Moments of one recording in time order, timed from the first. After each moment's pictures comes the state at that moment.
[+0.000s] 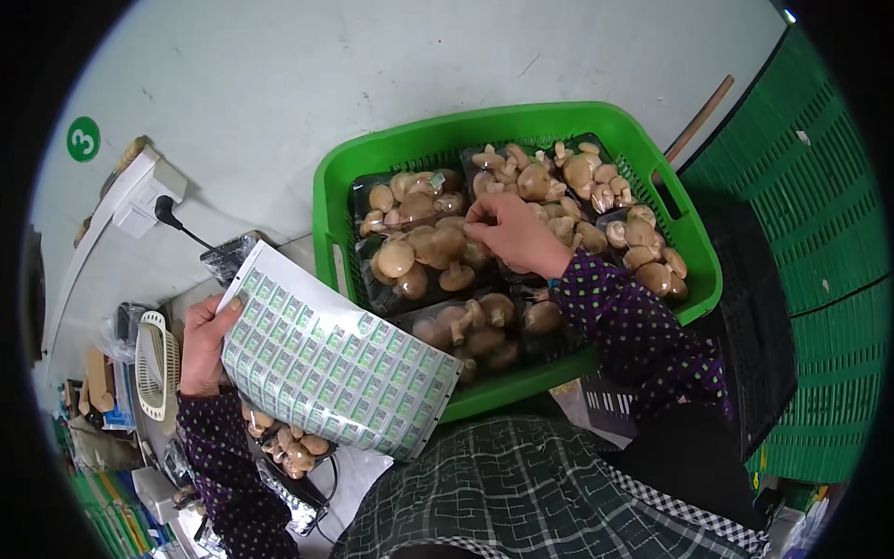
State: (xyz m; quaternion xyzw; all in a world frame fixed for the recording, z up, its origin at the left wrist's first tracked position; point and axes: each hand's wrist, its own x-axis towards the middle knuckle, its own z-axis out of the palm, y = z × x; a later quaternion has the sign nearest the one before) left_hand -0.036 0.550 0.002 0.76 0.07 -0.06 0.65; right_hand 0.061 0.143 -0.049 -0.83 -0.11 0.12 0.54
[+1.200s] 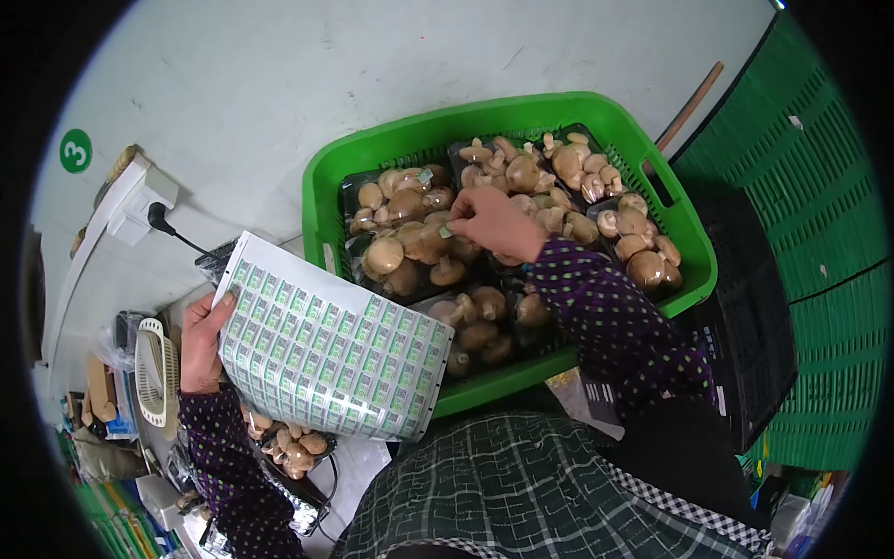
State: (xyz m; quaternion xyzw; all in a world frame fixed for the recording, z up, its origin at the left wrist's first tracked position) left_hand -0.032 0.540 0.003 0.72 0.07 -0.06 0.69; right_hand 0.073 0.146 -0.065 -0.85 -0.11 0.14 0.50
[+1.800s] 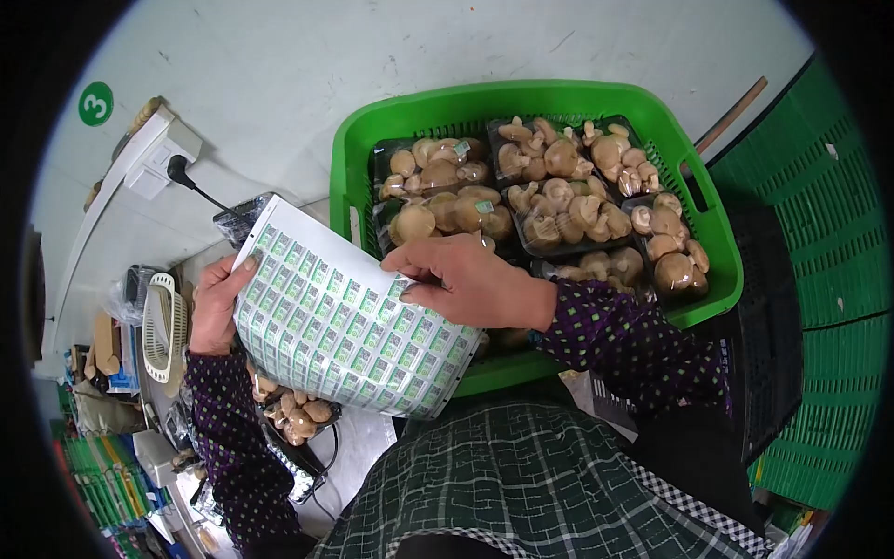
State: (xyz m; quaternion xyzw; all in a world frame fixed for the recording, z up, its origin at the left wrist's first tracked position) left_hand -0.037 0.548 -0.007 0.71 0.07 -0.09 0.70; right_hand -0.010 0.210 -0.020 -0.77 -0.35 0.14 0.52
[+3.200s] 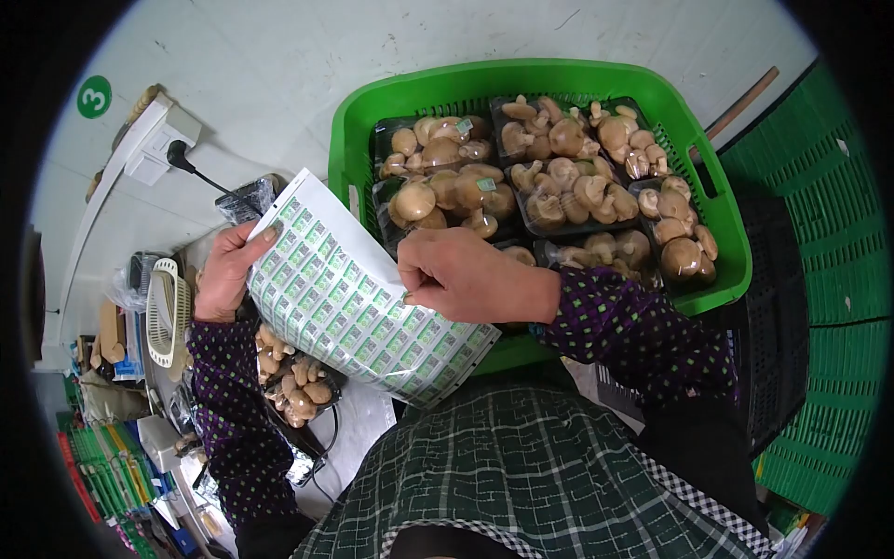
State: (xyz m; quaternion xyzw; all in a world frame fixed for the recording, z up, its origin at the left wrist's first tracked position) left_hand -0.023 0.525 -0.006 0.73 0.03 -0.13 0.67; right_hand -0.016 0.206 -0.029 -0.75 -0.44 0.11 0.48
